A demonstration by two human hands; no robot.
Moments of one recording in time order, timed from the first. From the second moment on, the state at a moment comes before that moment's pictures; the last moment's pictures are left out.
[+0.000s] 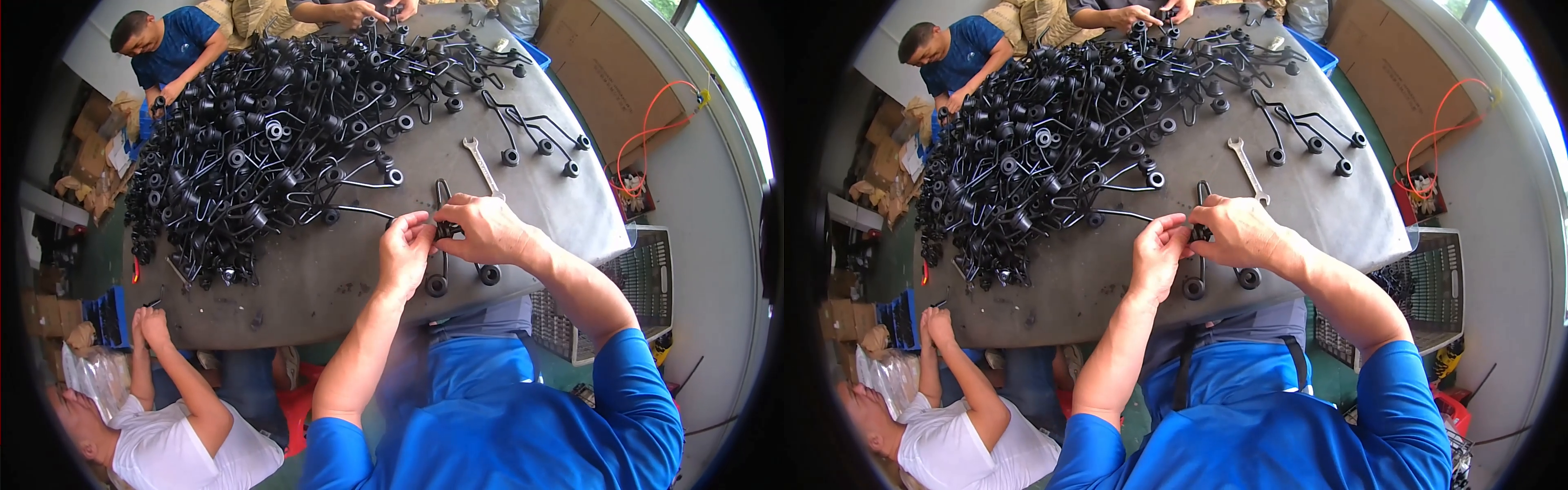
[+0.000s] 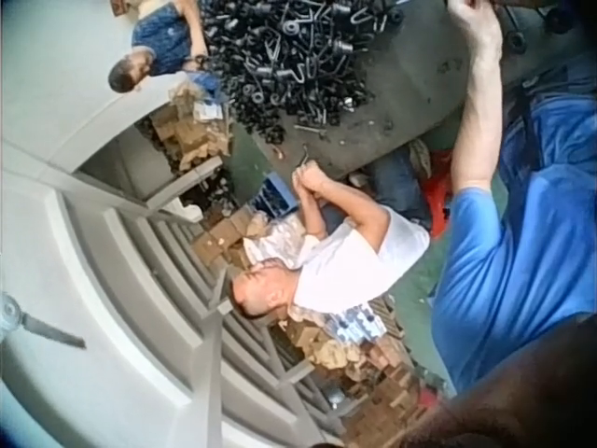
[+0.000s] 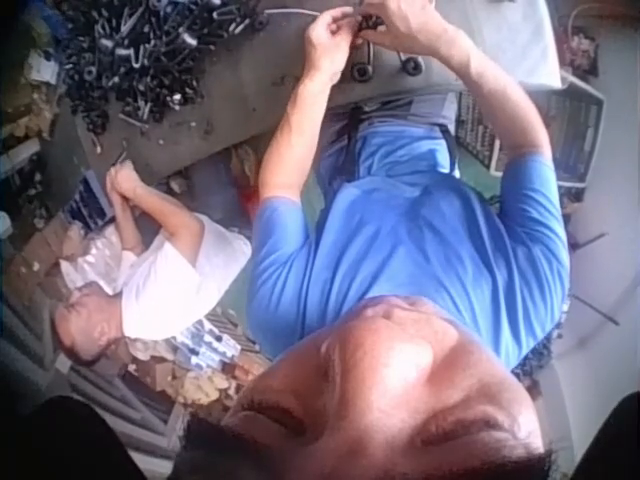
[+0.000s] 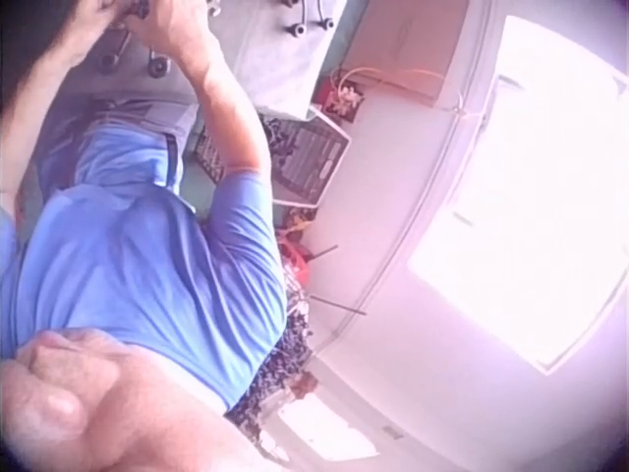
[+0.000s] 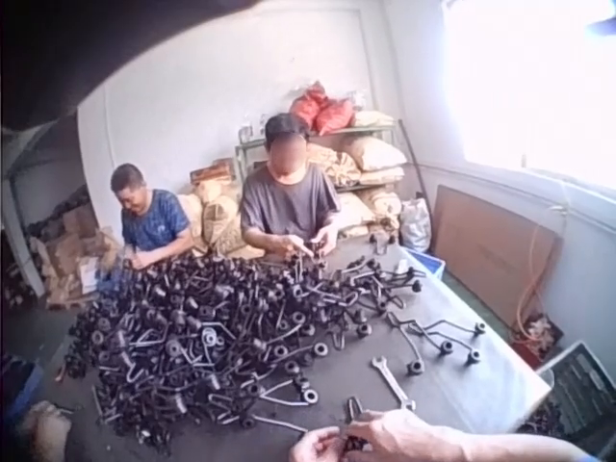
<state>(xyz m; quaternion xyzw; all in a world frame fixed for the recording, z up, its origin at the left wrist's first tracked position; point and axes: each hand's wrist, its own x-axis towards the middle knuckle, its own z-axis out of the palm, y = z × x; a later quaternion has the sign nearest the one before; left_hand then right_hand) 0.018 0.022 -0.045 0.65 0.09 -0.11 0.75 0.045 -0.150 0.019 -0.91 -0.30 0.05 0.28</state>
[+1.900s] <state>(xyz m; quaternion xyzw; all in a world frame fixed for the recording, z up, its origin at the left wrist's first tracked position) 0.027 0.029 -0.054 0.48 0.01 -0.22 0.85 0.043 -0.188 -0.029 -0.76 -0.04 0.08 0.65</state>
